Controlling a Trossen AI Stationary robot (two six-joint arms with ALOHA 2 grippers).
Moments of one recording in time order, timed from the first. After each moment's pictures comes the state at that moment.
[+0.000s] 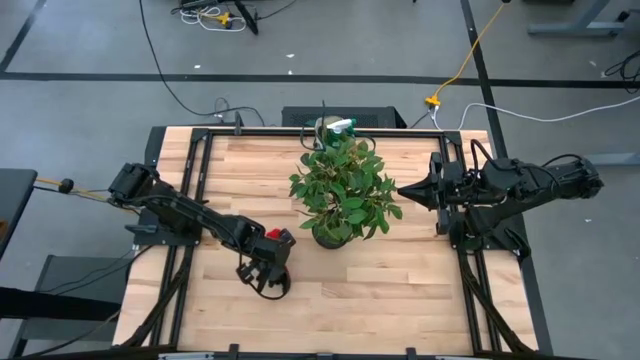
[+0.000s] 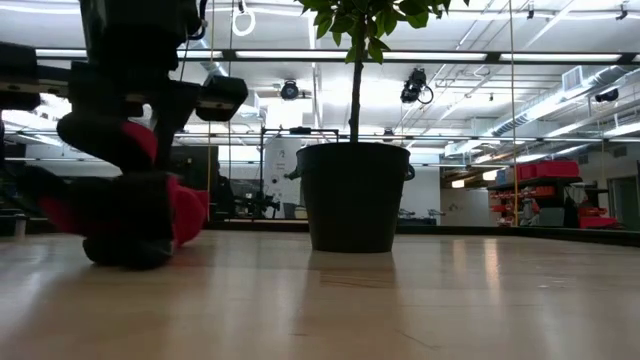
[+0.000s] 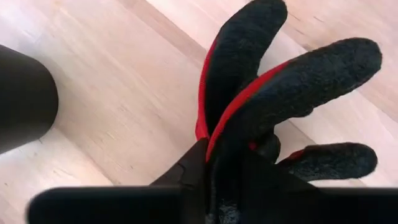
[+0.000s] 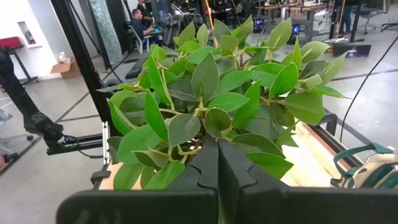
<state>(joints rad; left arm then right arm) -0.36 1.58 0.95 -0.54 -0.01 0.53 0.26 0.76 0.97 -0.34 0.28 0.18</state>
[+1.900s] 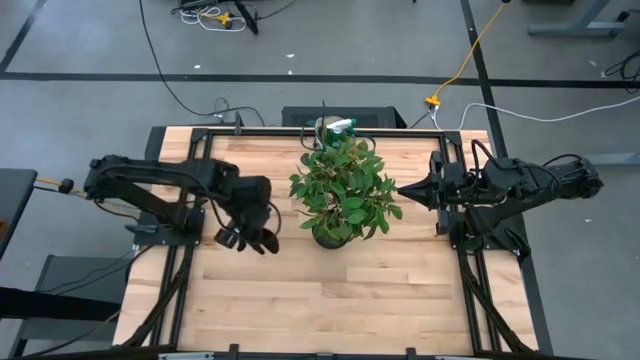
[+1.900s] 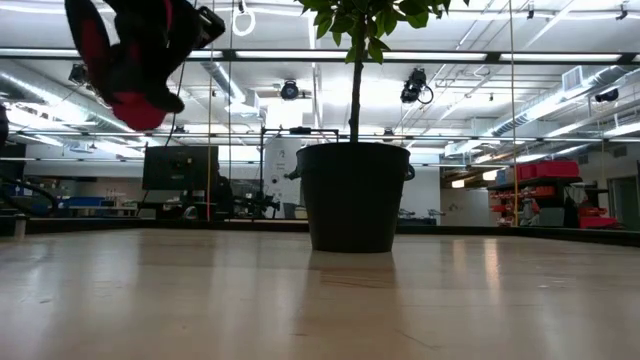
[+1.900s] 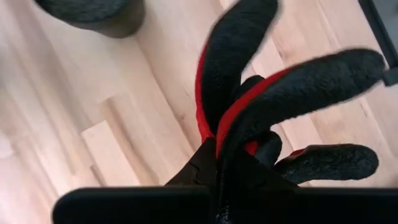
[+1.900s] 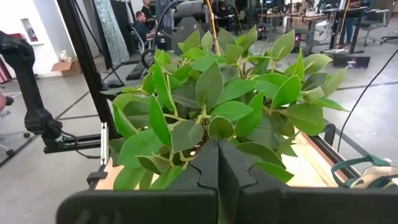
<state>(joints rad) -0.07 1.32 1.29 -1.19 0.16 0.38 0.26 0.76 0.97 -0.32 0.27 0.13</state>
